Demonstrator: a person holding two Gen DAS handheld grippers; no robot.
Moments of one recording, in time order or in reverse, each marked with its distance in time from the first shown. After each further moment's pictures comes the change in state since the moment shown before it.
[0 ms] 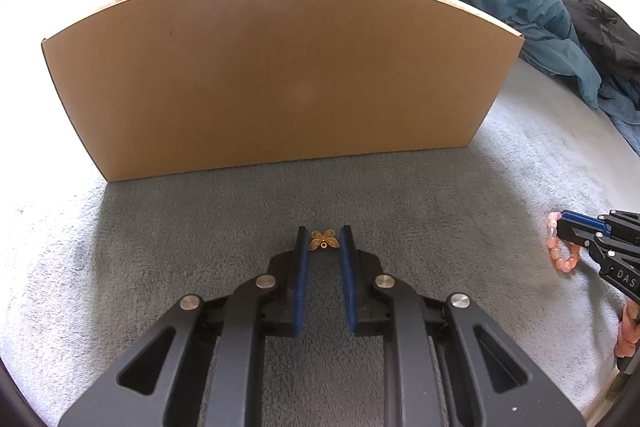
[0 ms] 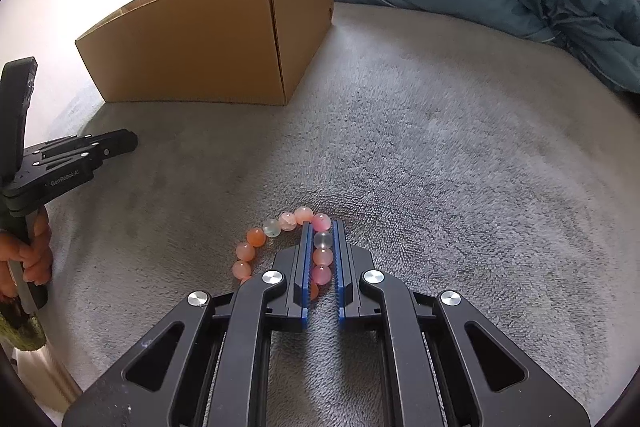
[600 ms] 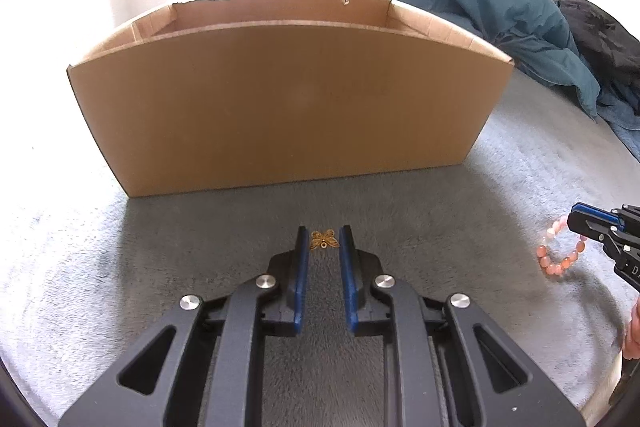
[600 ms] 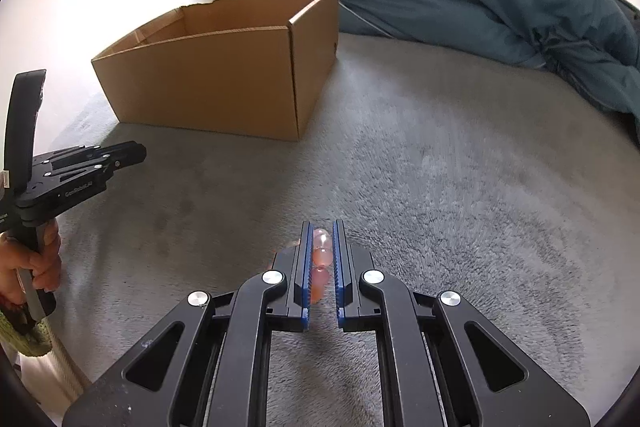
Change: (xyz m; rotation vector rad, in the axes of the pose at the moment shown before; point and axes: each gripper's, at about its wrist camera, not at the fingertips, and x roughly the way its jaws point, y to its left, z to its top) left arm -0.025 -0.001 -0.002 -0.002 -0.049 0.020; right arm -0.043 0.012 -0.003 -0.025 -0.072 -0.012
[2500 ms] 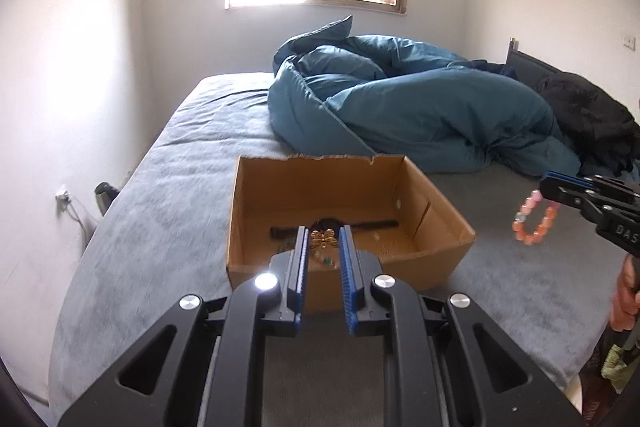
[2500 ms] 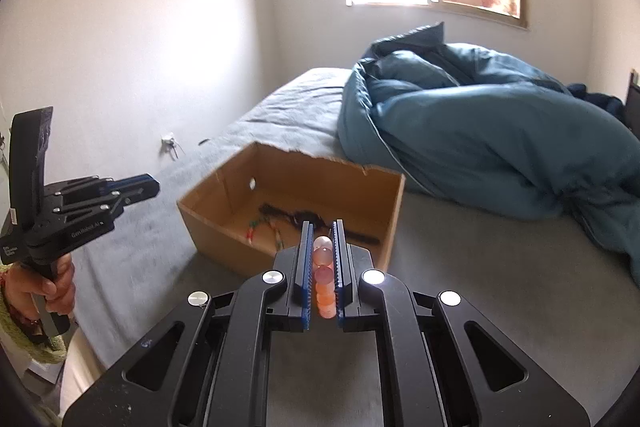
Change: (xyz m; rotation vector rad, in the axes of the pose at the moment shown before) left arm -0.147 0.062 0.090 -0.032 -0.254 -0.014; right arm -0.103 0.065 0.151 -0.144 -0.270 0.104
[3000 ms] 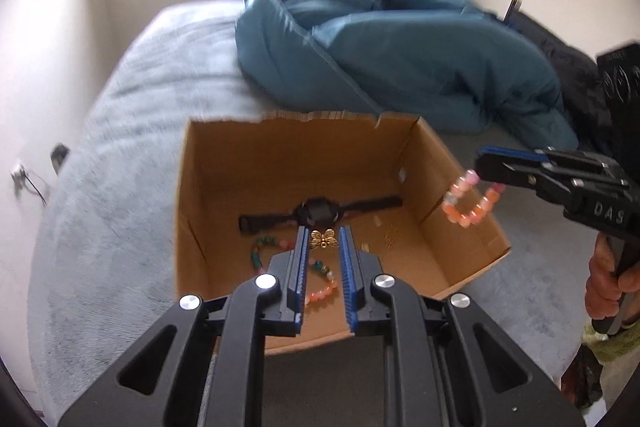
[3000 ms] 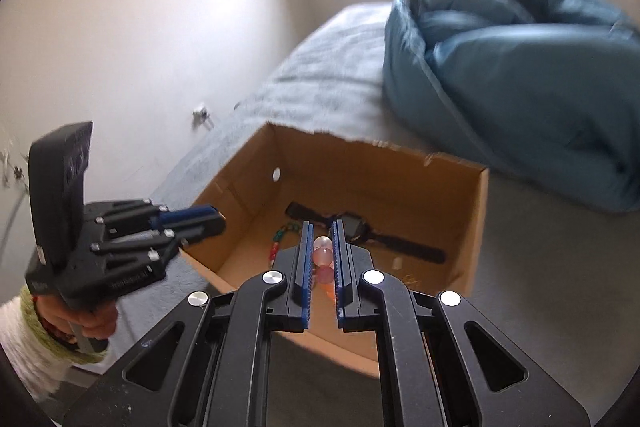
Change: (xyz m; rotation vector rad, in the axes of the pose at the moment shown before) left arm 0.136 0.025 0.036 -0.024 0.313 -0.125; right arm 0.163 -0.019 0.052 0.113 0.284 0.229
